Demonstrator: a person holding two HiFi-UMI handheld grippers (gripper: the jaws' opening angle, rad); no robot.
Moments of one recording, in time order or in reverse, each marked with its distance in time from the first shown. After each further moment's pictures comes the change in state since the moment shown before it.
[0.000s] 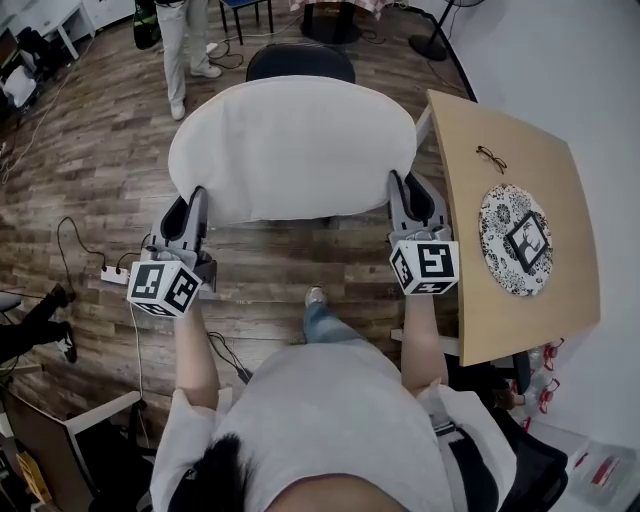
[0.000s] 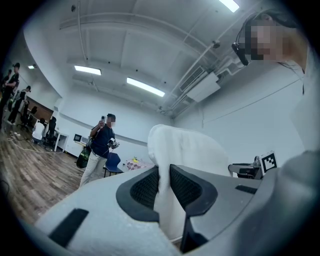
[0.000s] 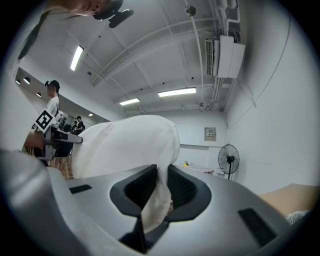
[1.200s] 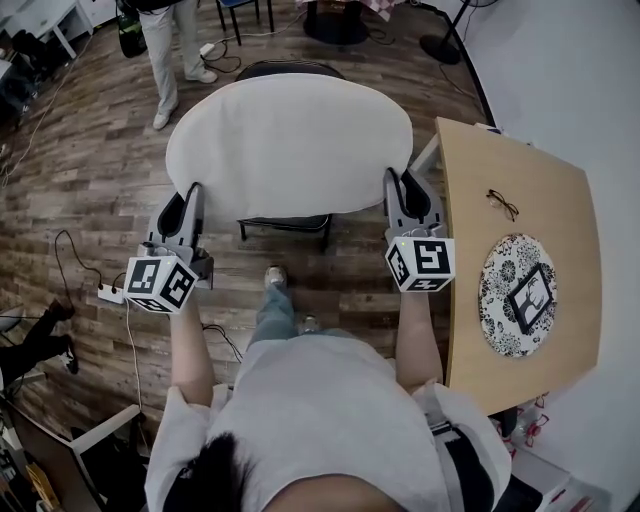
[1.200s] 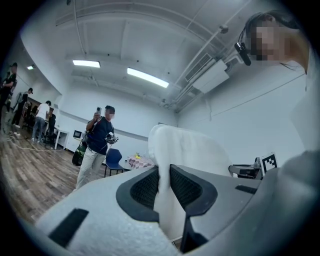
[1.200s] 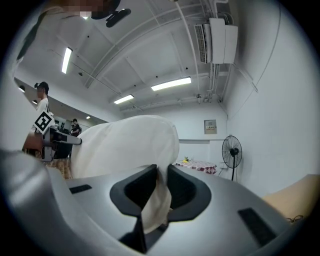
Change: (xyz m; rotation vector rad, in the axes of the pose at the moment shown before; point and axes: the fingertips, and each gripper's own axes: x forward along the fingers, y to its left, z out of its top) left arm 0.198 0.042 -0.024 0.001 0.051 0.042; right arm 0.174 -0.112 -0.052 0.063 0.027 0.023
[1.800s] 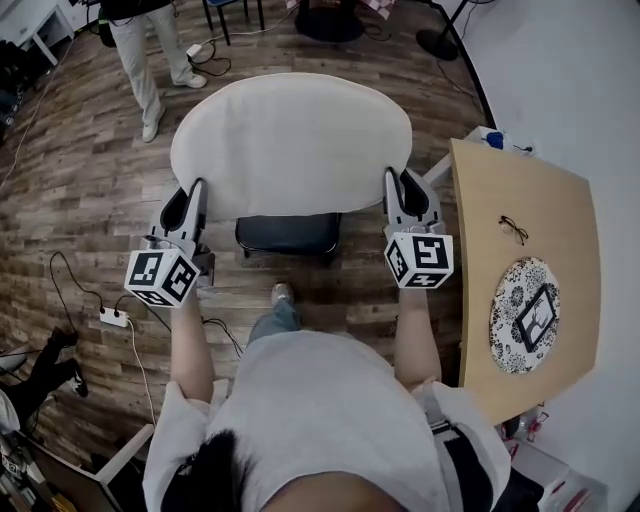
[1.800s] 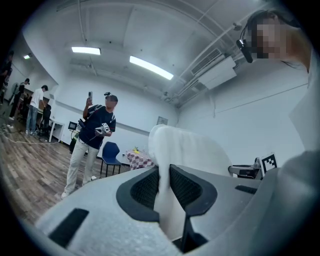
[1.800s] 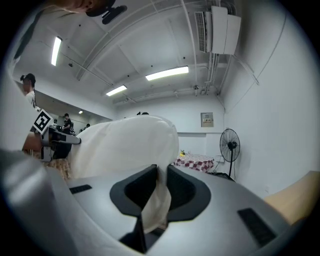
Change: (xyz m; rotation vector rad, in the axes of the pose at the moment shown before) left arm 0.119 0.101 -0.005 -0.040 0.063 -0.049; right arm 0.135 -0.005 -0.023 0.018 0.082 -0.064
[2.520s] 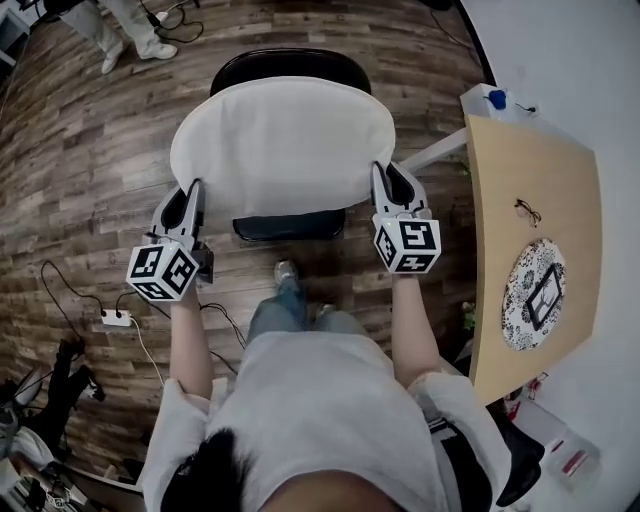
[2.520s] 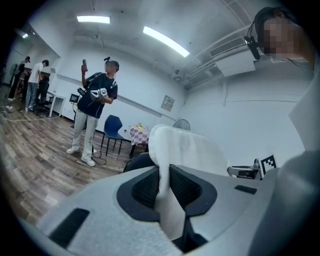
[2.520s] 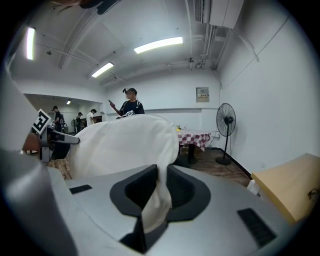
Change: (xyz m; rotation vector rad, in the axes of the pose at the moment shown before) left arm 0.076 0.101 -0.099 -0.139 0.242 -0.024; right arm 0.091 0.022 -0.112 0.078 0.273 -0.061
